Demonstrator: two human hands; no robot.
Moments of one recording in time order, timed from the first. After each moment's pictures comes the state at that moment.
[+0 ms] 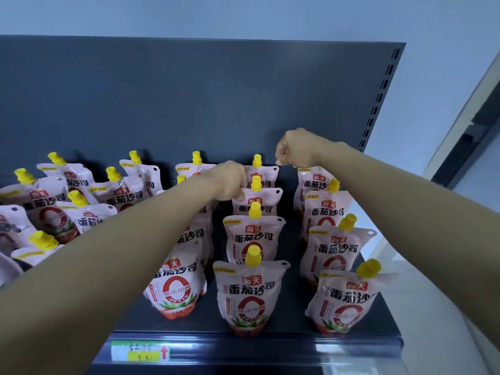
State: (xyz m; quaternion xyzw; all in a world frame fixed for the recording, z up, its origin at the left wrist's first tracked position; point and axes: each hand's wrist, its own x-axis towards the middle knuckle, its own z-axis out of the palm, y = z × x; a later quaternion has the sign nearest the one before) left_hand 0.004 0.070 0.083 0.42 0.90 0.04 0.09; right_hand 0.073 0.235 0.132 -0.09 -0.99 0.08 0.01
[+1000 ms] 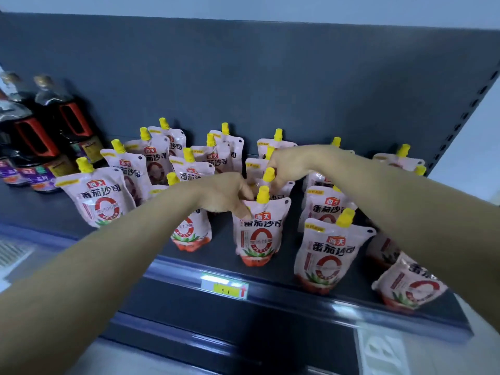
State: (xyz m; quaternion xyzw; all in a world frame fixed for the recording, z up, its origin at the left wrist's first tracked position) left_hand 0.049 -0.122 0.076 0.38 0.88 0.19 0.22; right_hand 0.044 0.056 0.098 0.04 -0.98 0.02 -0.17
